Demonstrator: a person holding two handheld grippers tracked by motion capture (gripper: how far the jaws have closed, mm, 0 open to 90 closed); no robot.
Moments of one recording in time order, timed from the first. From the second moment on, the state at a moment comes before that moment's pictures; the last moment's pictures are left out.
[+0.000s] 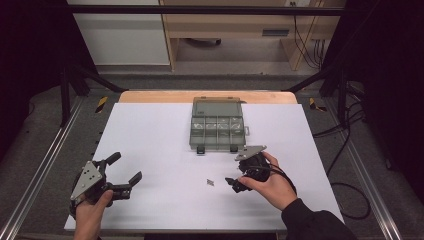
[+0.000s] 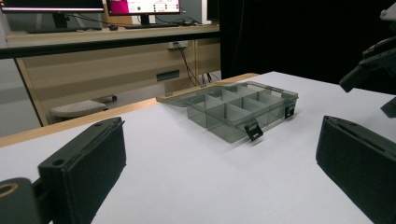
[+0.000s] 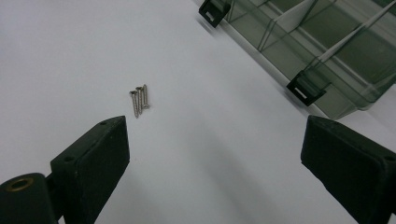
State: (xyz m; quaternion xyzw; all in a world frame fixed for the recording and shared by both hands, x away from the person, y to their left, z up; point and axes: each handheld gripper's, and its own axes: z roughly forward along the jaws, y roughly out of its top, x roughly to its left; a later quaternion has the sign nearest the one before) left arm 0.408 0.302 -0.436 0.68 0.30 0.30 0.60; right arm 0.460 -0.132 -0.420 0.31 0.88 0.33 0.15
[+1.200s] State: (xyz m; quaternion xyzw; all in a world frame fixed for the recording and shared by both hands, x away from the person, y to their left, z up) left arm 0.410 0.299 -0.438 0.69 0.30 0.30 0.59; right arm 0.478 -0.074 -0.434 0.29 0.91 0.27 0.10
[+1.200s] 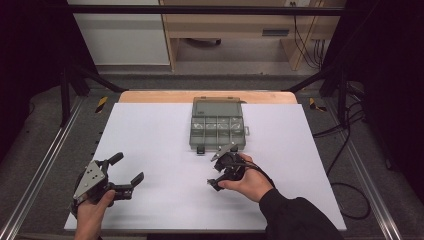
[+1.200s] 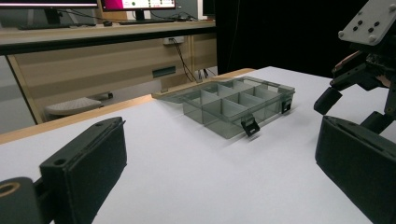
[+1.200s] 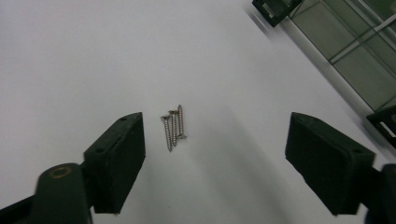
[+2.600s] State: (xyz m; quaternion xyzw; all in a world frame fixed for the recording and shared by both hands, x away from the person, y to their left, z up) left arm 0.411 0.293 -0.439 0.70 0.29 0.29 0.59; right arm 0.486 -0.047 -0.451 0.30 0.93 0.22 0.07
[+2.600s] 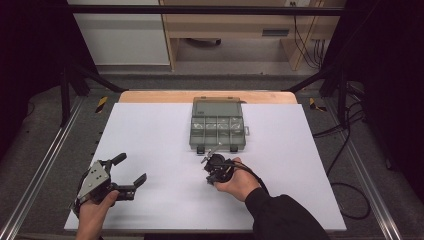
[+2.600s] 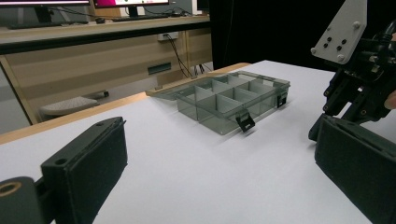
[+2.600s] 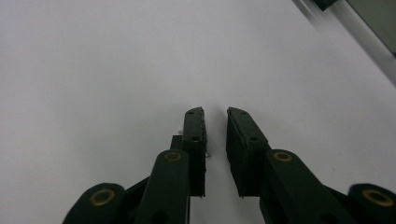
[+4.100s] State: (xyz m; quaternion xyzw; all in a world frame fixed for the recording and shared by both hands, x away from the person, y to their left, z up) left arm 0.412 0.293 -0.439 0.70 0.29 0.29 0.58; right arm 0.484 -0.086 -0.427 0.36 0.84 0.38 0.15
